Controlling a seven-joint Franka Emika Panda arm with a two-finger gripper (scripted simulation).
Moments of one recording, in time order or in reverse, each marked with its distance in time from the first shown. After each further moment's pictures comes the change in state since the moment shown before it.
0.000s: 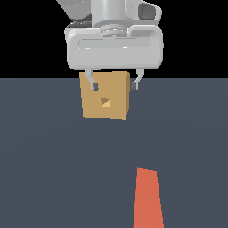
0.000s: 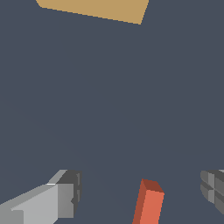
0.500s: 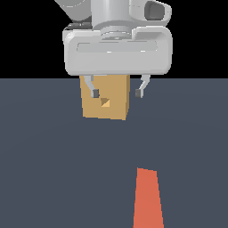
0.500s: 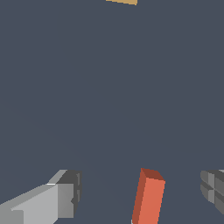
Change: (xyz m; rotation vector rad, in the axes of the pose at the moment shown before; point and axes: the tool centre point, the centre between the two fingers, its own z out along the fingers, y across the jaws) arm -0.029 0.006 0.013 0.001 0.000 0.022
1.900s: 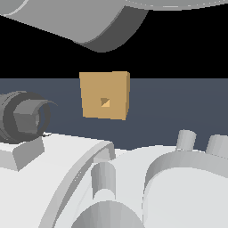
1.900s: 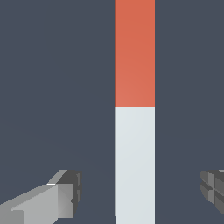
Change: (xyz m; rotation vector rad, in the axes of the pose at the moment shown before) arm -0.230 0.029 0.100 0.014 0.007 0.183
